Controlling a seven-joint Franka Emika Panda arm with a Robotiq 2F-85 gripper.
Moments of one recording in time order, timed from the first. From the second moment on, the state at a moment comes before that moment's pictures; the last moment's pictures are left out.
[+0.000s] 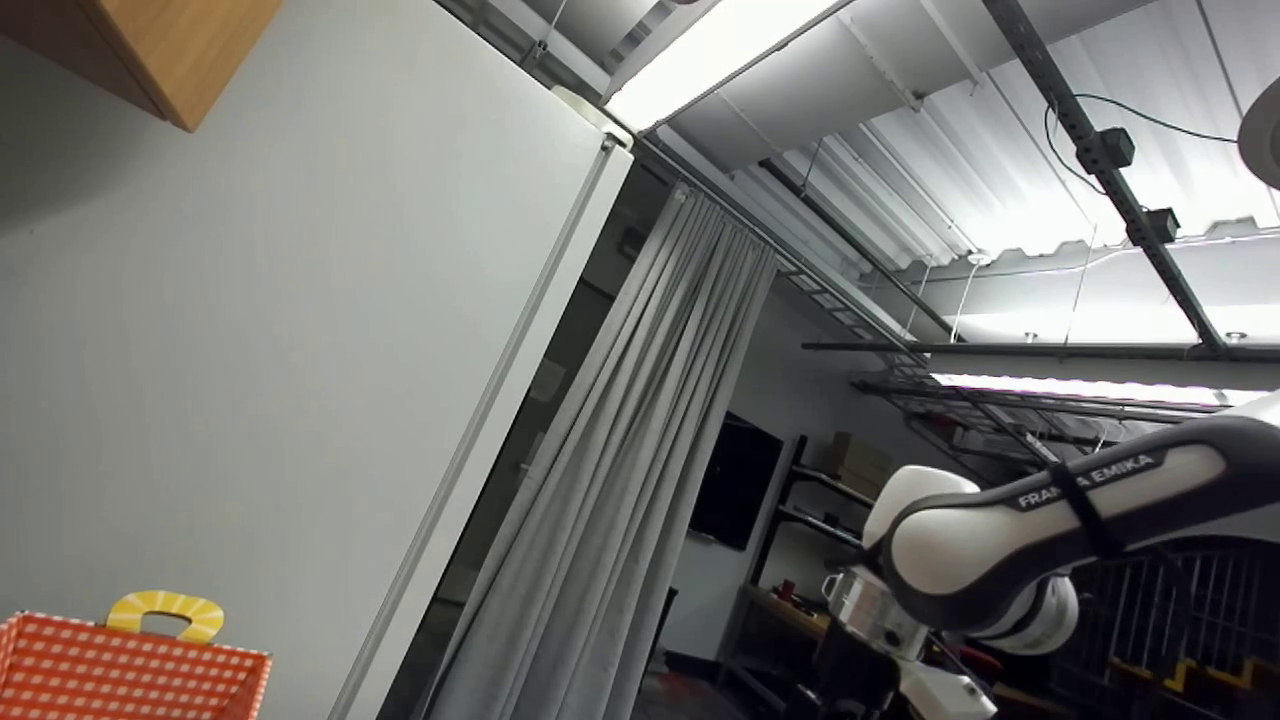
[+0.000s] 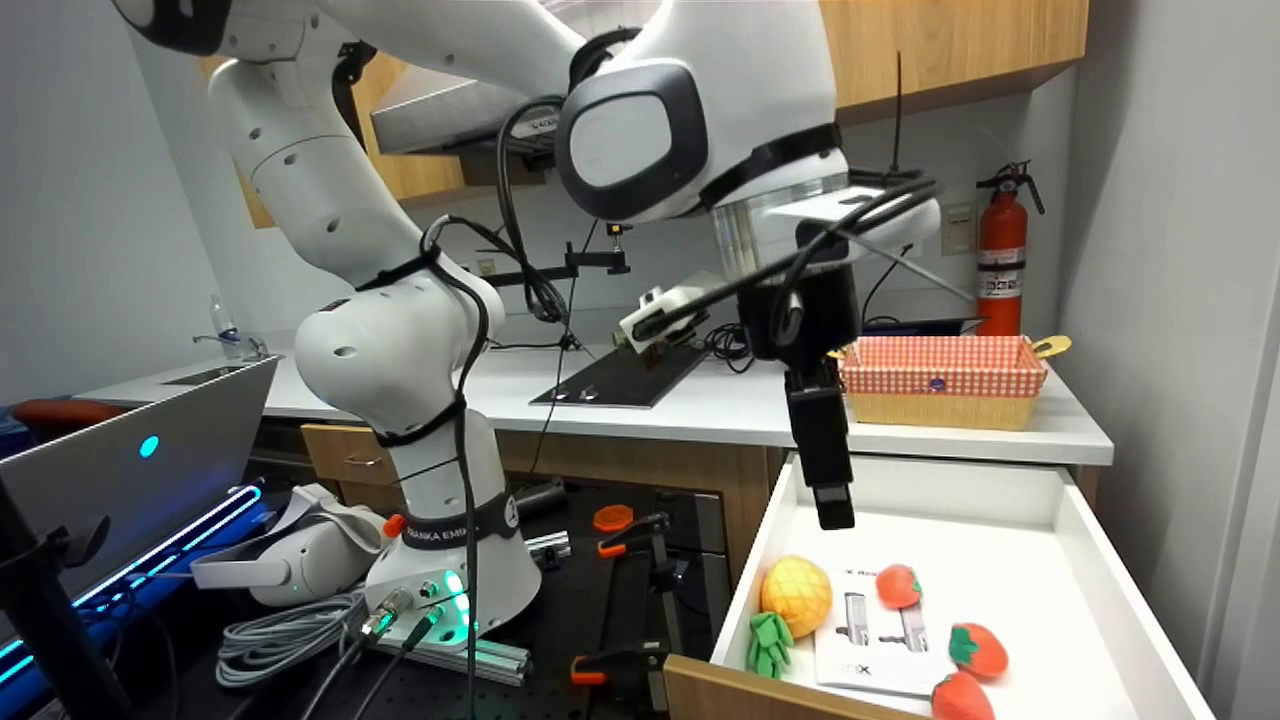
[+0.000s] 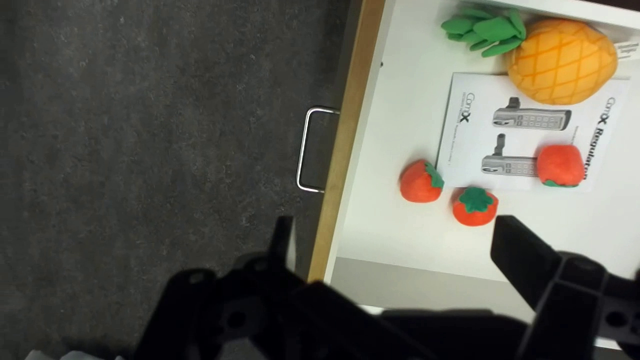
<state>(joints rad) -0.20 -0.39 -0.26 -2.67 -0.15 2.43 -0.16</state>
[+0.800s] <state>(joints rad) -0.26 0.05 -0.27 -2.50 -0.14 2.74 -0.10</state>
